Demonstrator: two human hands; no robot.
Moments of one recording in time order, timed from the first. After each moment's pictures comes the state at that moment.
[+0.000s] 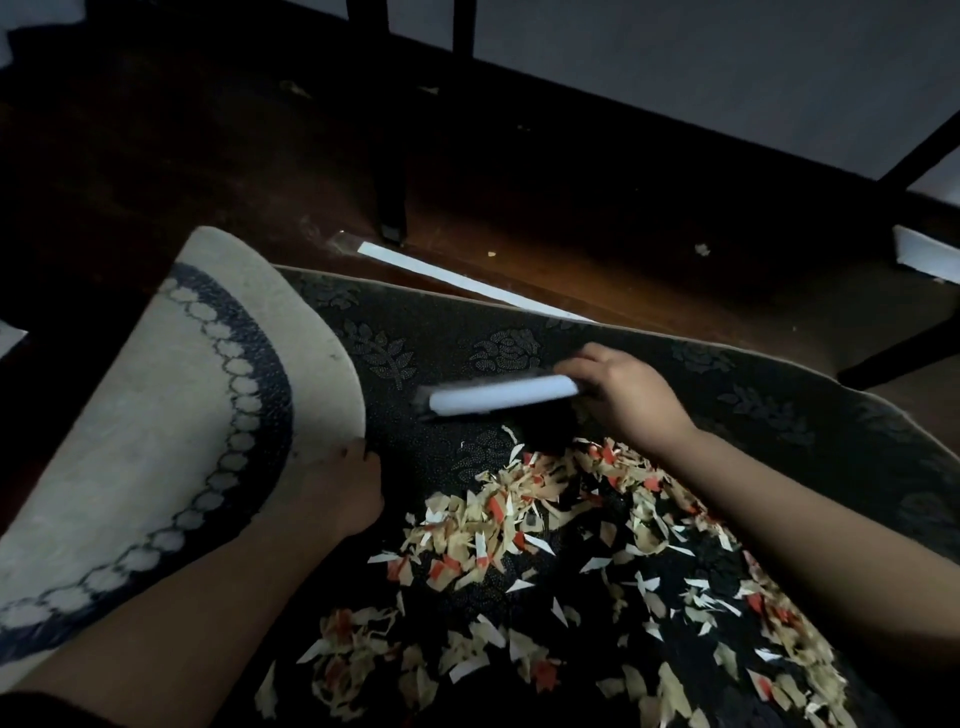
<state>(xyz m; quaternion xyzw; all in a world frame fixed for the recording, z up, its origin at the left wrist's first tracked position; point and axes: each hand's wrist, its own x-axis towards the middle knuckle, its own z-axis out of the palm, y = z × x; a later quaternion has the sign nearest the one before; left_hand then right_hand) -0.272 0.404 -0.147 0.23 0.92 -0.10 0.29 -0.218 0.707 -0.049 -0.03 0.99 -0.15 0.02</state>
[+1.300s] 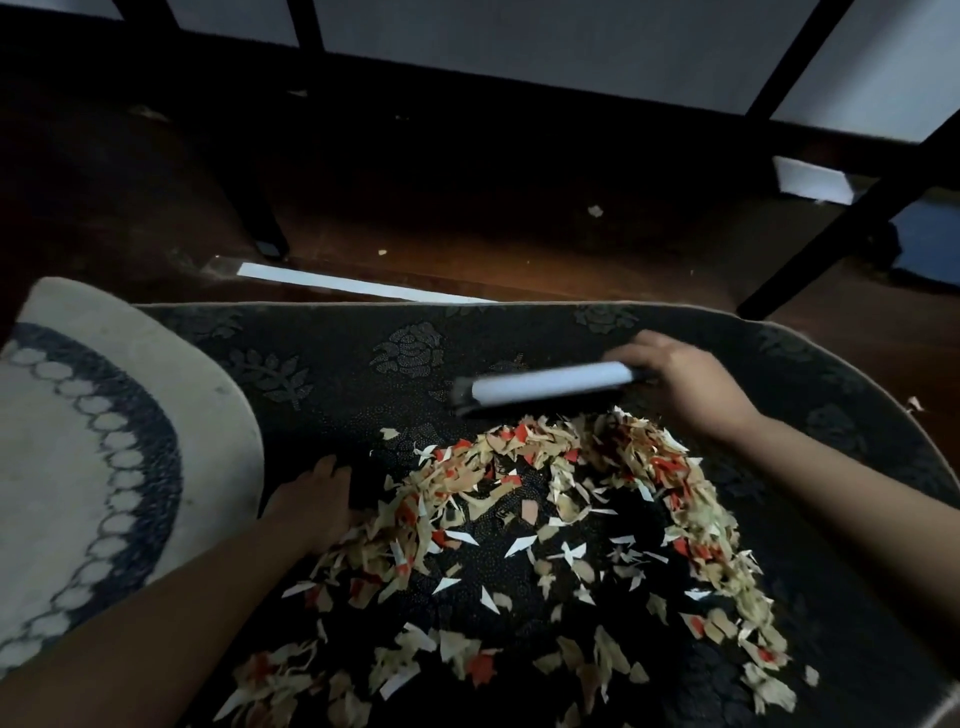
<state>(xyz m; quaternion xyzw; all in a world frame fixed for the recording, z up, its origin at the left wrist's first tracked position) -0.259 0.483 -0.139 0.26 0.88 -0.12 0.38 -0.118 0.838 -0.041 0.08 0.99 -0.15 -0.01</state>
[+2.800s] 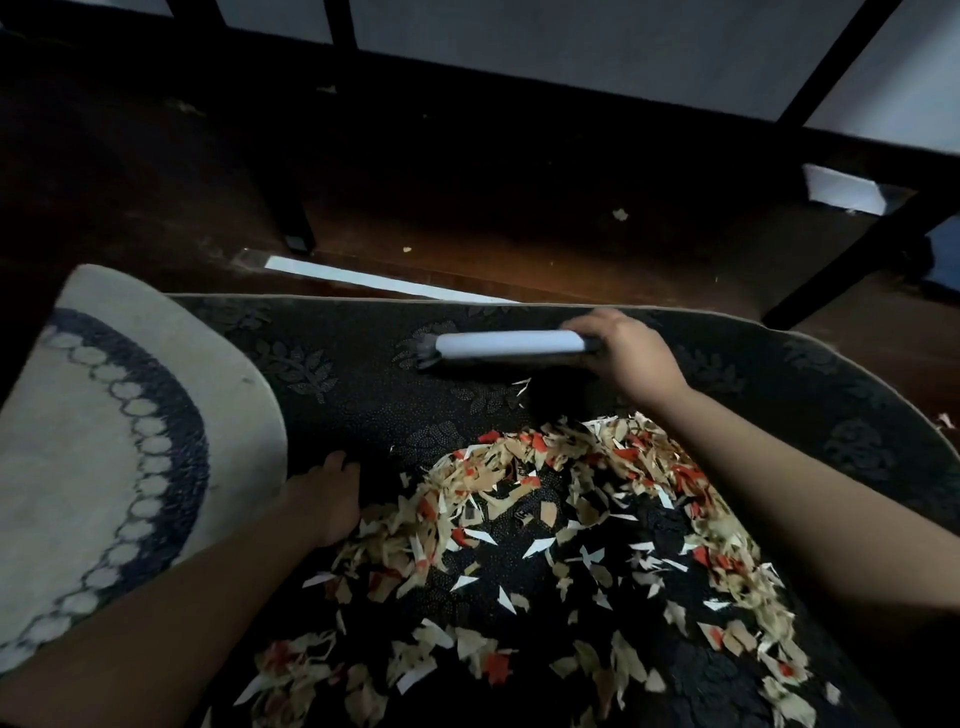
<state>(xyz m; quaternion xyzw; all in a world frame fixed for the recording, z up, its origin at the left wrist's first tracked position) -0.265 0.466 -0.148 0.26 0.89 -0.11 0.37 -0.187 0.800 -0.064 0.12 0.98 -0.18 -0.03</state>
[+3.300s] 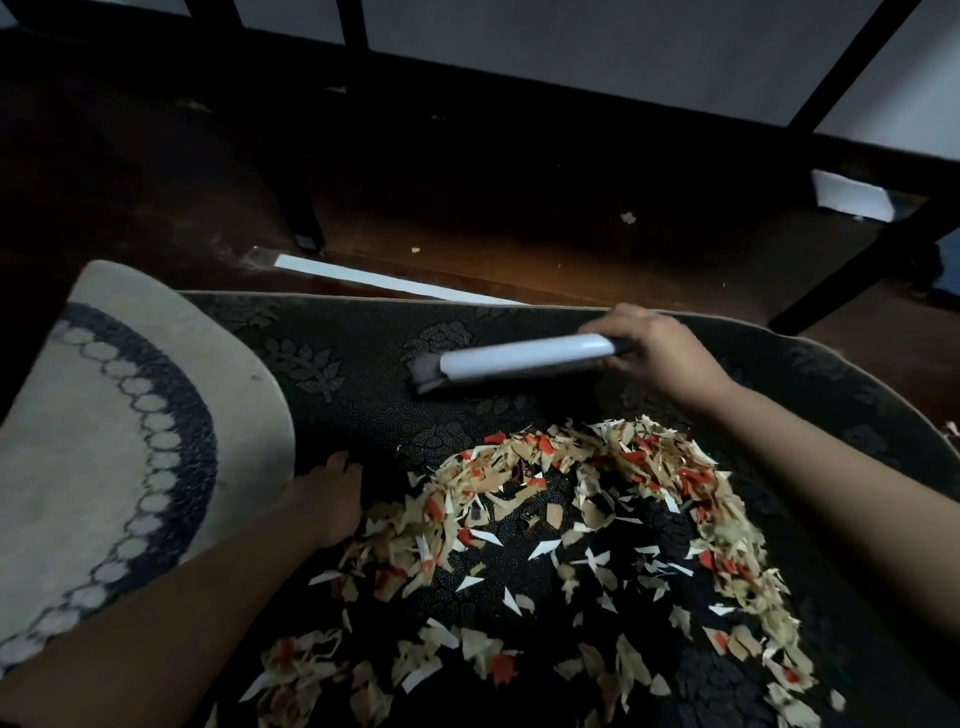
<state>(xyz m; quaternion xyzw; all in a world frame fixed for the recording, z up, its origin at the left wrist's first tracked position) -0.266 0.461 -0.150 0.26 0.89 -0.10 0.36 -0.177 0.812 -0.037 0.03 0.98 -0.20 -0.02</state>
